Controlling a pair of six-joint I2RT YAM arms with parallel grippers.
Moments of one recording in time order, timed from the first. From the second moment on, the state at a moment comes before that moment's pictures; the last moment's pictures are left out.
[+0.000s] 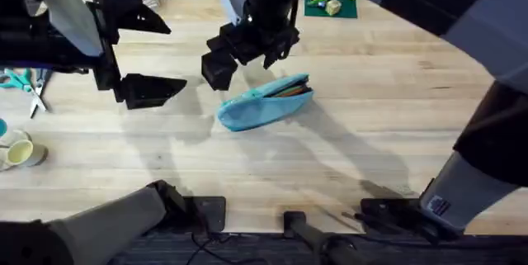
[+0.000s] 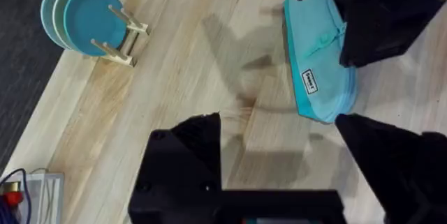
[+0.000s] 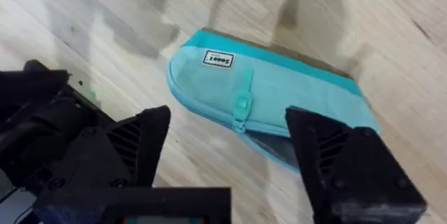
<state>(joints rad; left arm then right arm) 0.51 1.34 1.20 -1.38 0.91 1.78 0.82 2.00 1.98 -1.32 -0.16 0.21</state>
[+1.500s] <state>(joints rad) 0.51 1.34 1.20 -1.38 0.91 1.78 0.82 2.00 1.74 -1.19 -0.07 0.40</state>
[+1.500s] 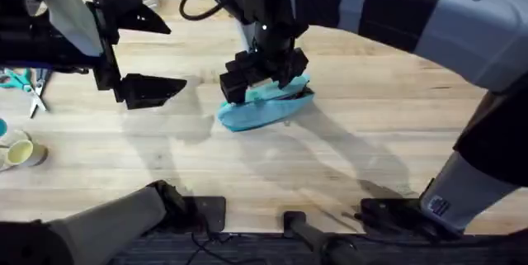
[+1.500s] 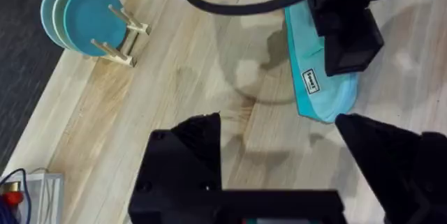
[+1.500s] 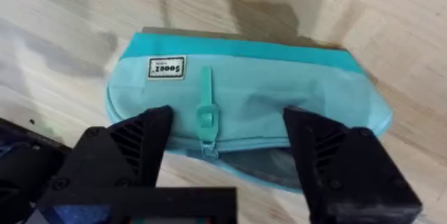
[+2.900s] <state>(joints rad) 0.51 1.34 1.20 -1.36 0.91 1.78 0.82 2.00 1.88 -1.29 -0.06 0.31</state>
